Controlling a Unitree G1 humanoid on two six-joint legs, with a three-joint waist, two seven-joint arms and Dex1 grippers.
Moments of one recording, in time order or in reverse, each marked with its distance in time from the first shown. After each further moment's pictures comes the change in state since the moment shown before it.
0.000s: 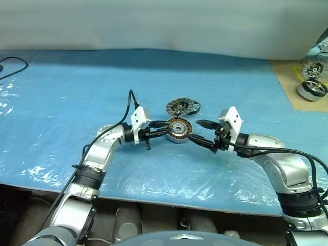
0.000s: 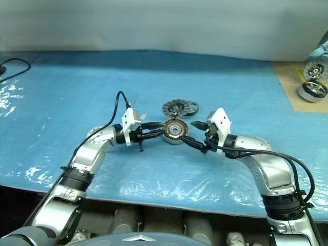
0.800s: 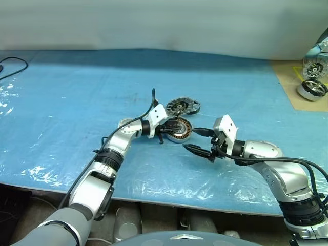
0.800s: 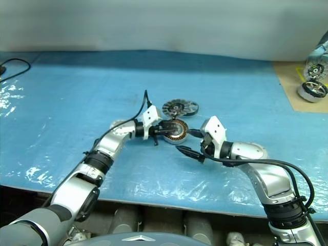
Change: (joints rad) left arm -0.198 -0.125 -0.070 0.413 0.186 -0.146 0.093; right arm 0.053 -0.011 0.065 -0.061 -0.028 -0.008 -0.037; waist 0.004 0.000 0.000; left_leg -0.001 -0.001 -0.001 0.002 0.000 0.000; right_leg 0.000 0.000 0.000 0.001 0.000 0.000
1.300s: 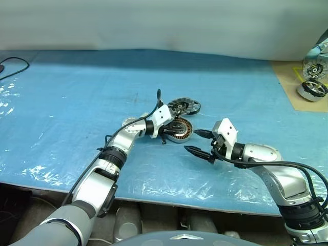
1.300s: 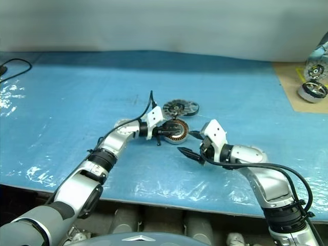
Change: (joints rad) left arm -0.036 -0.020 -0.007 0.048 0.035 -0.015 0.002; right arm 0.034 0.008 0.011 0.005 -0.055 -0.040 -0.022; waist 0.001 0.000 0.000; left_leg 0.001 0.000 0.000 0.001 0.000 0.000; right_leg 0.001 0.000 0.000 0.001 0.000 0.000
